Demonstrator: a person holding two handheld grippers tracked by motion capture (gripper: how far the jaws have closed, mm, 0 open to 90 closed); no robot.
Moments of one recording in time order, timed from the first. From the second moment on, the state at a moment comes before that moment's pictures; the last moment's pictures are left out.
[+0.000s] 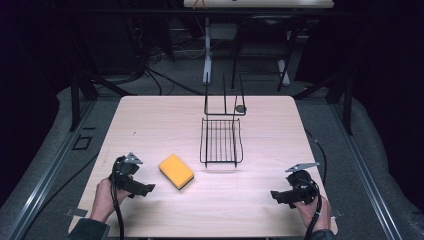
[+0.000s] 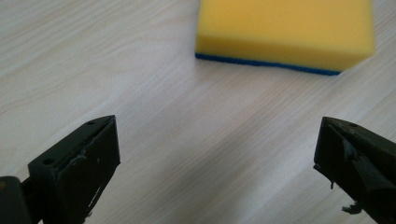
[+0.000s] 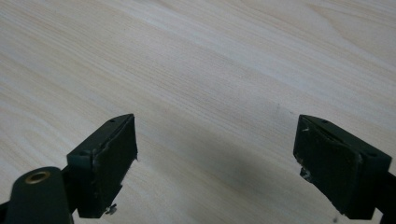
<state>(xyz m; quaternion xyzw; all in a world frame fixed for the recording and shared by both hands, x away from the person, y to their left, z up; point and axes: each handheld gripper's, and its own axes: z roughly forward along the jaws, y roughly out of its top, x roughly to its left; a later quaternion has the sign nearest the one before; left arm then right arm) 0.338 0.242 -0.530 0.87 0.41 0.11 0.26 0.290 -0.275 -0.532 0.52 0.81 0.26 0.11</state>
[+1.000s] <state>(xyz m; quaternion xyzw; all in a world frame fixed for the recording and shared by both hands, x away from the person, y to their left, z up) 0.360 0.190 -0.526 0.88 0.36 0.12 0.28 0.295 -0.265 -0.535 0.50 0.82 0.26 0.11</state>
